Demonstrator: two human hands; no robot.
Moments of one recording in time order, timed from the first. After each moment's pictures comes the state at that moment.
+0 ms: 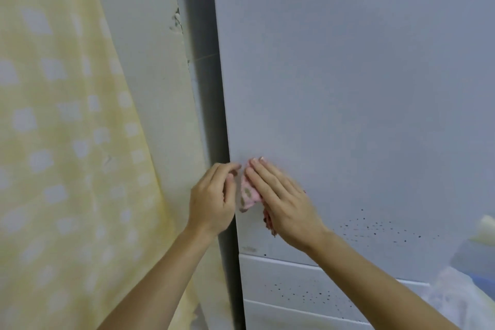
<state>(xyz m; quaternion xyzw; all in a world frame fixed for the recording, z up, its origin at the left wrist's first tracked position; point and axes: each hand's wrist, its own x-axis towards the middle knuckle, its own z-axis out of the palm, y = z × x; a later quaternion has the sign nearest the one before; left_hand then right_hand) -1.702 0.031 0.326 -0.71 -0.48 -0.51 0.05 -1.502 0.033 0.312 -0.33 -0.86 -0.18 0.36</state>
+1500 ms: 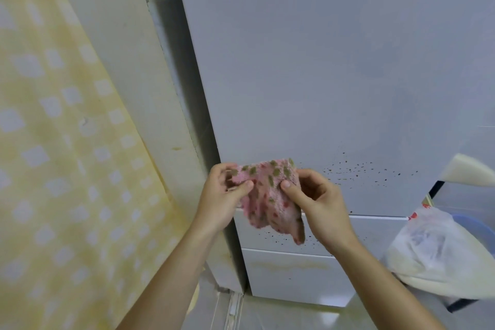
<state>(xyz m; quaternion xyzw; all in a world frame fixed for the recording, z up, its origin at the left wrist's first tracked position) -1.657 -0.038 0.283 -0.51 -0.55 -0.48 -0.45 -1.460 -0.073 0.284 -0.47 -0.50 0.45 0.57</state>
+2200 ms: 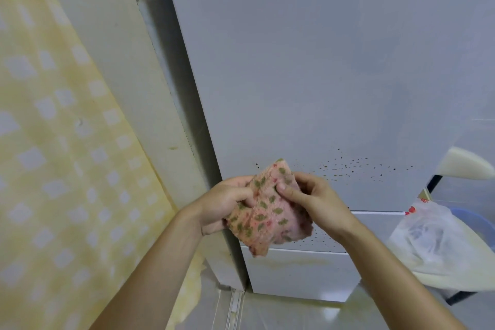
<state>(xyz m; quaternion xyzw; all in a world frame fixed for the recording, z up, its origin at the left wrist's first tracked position) -1.651 -0.043 0.314 -0.48 -0.45 -0.26 -0.71 -1.438 -0.061 0.284 -0.46 -0.53 0.56 0.44</state>
